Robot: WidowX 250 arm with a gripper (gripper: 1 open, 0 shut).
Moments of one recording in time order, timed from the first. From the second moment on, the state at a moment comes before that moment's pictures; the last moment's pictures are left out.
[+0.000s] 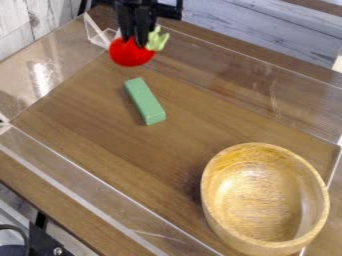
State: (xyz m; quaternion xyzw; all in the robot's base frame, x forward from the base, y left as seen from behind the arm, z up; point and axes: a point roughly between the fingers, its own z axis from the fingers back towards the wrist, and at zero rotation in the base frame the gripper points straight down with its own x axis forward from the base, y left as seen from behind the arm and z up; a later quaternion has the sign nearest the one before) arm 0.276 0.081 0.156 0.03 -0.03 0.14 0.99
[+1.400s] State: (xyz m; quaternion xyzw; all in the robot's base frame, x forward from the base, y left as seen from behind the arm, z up) arm 0.285 0.133 0.101 0.00 0.01 0.18 0.98
